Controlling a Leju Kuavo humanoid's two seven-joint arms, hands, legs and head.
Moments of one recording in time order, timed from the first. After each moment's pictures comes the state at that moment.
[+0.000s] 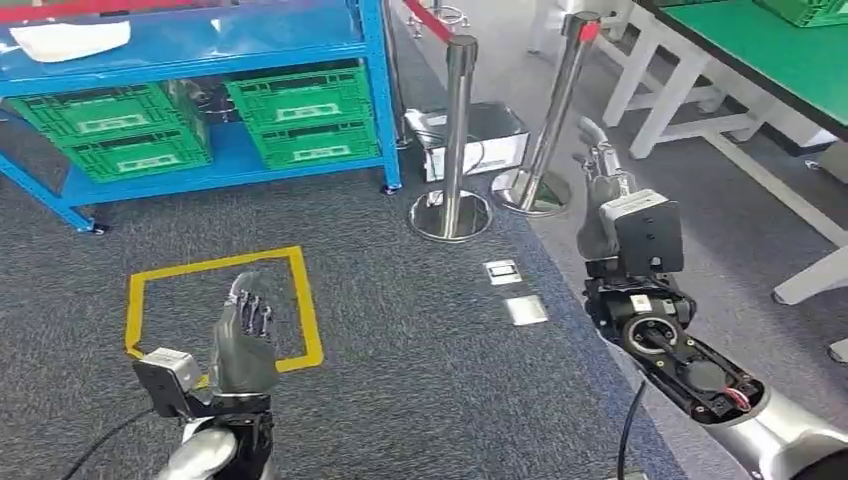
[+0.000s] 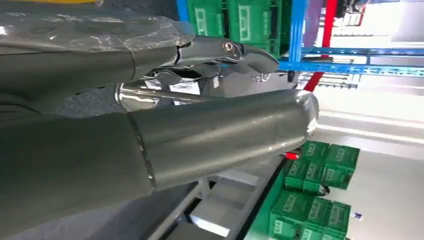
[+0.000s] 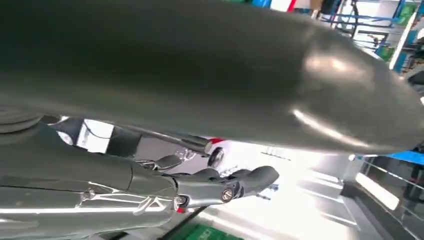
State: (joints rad) left arm -0.24 0.03 -0.77 -1.34 0.53 0.35 -0.57; right arm -0.29 -0.33 0.55 -1.83 -0.01 -0.54 -0.14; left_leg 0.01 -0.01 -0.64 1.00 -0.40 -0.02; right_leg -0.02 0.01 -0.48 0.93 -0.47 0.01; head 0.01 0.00
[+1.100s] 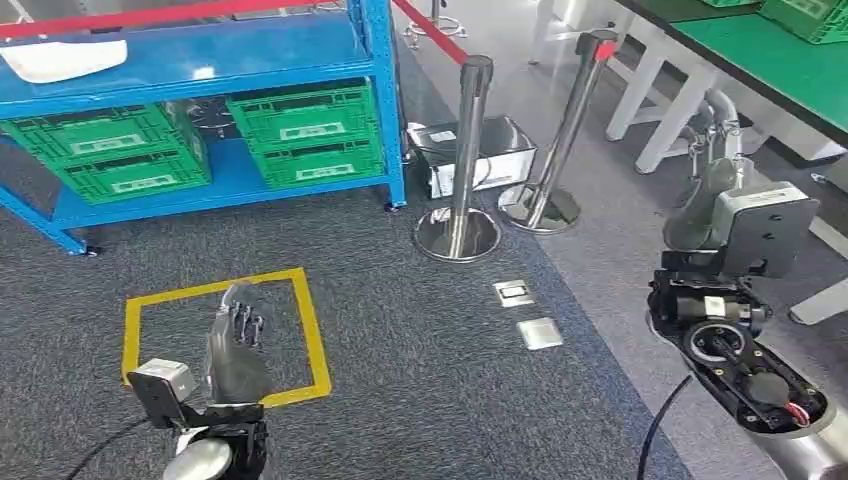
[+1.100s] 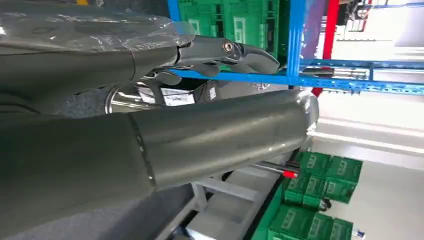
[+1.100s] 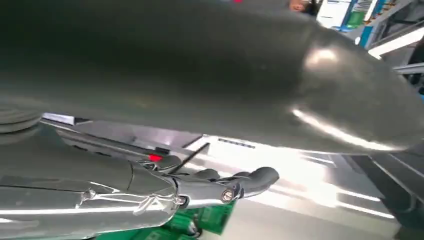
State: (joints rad) left arm -0.21 0.04 -0.77 -1.34 0.53 0.37 -0.57; right arm -0.20 -0.41 0.39 -2.01 0.07 -0.66 -0.05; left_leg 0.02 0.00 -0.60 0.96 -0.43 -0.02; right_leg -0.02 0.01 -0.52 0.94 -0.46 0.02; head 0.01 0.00
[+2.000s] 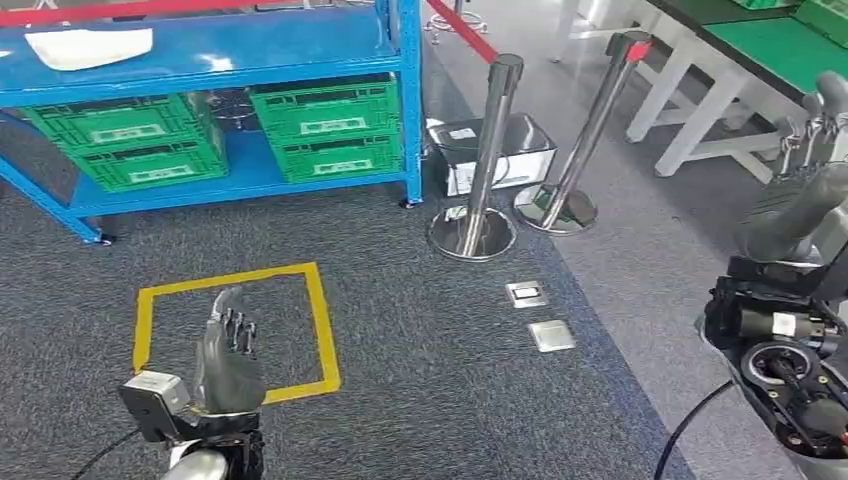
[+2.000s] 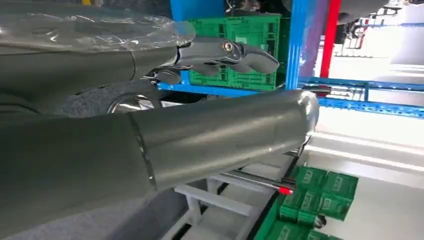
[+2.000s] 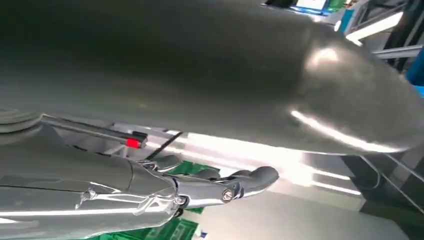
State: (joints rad) left arm -0.13 0.07 -0.74 -1.45 0.49 0.42 -0.56; right arm -0.15 -0.42 0.28 -2.14 0.13 -0.66 -0.01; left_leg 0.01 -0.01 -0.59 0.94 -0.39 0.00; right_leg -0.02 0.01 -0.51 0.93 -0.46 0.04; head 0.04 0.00
